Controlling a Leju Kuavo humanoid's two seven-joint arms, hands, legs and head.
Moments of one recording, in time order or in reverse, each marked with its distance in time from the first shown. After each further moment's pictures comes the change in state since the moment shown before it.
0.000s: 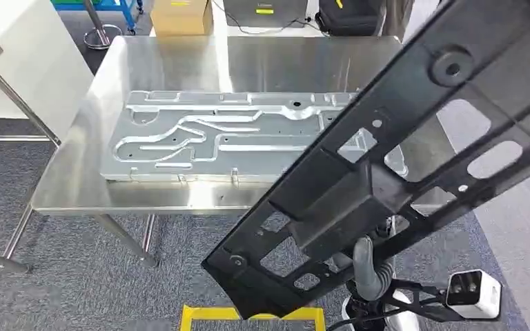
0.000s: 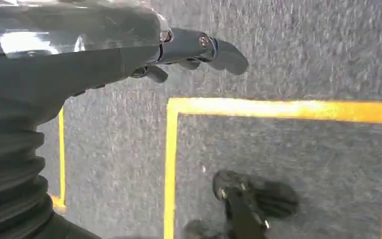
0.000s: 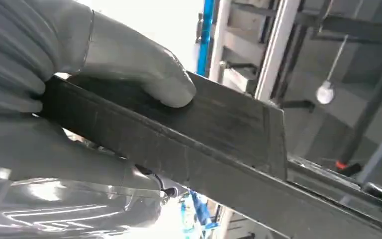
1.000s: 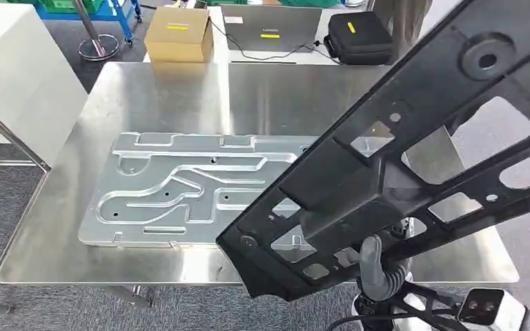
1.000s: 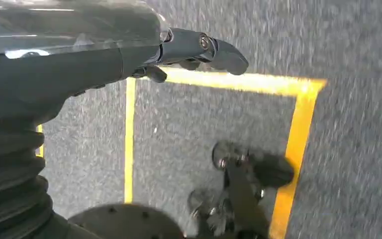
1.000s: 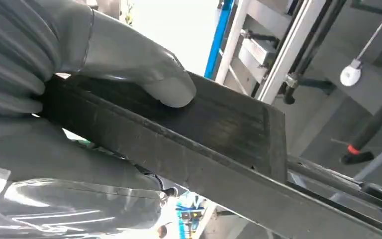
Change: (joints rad) left arm -0.002 -0.007 0.076 0.000 0.065 -0.075 -0.019; right arm 0.008 -0.003 -0.025 -0.100 0.135 -0.108 -0.025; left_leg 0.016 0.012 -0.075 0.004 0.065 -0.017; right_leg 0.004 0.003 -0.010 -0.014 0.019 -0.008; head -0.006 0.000
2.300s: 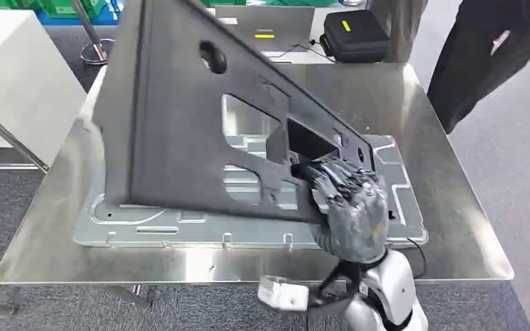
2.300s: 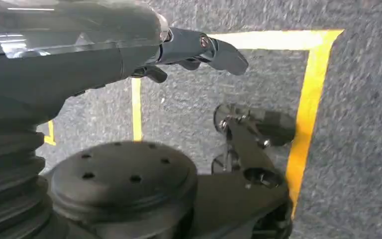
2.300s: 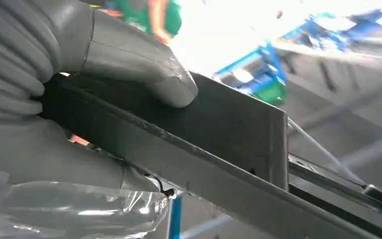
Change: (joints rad) left arm -0.003 -0.076 -0.008 -0.001 0.000 0.010 0.026; right arm -0.176 -0.159 0.279 -0.005 1.471 -0.991 0.433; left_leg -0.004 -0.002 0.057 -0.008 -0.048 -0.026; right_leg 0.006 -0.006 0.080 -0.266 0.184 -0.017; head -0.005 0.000
